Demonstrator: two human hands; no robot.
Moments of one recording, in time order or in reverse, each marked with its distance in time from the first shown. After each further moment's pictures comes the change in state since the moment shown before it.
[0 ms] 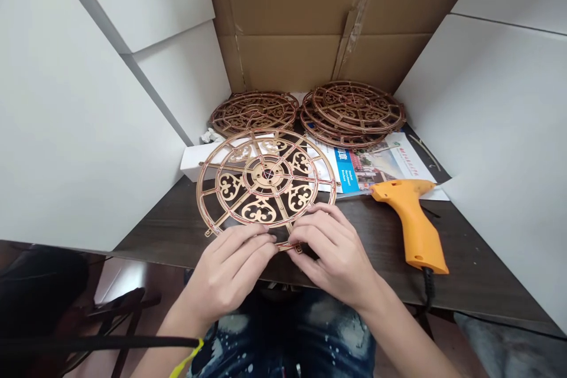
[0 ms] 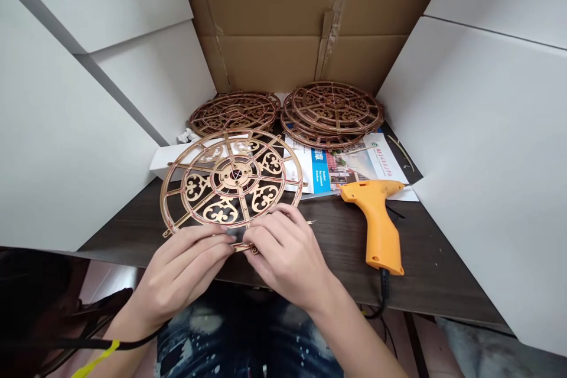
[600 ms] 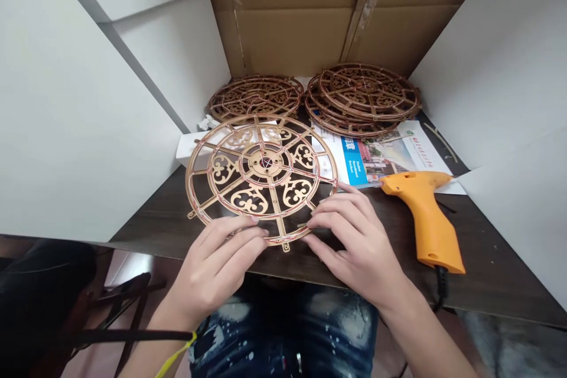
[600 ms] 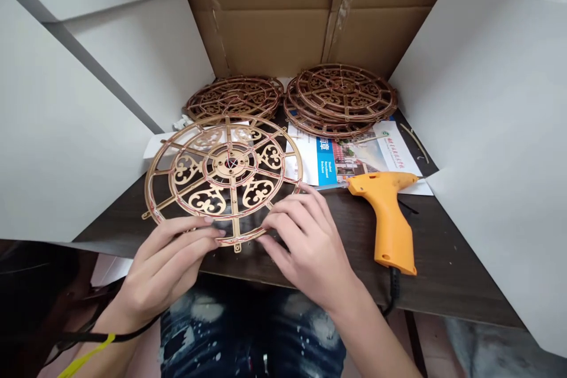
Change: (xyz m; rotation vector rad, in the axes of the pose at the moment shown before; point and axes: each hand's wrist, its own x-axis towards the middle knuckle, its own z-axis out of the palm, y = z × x) left_hand -0.014 -0.003 -0.005 -0.014 -0.004 -0.065; right_hand -0.016 0.014 -0.018 -0.060 -0.027 0.110
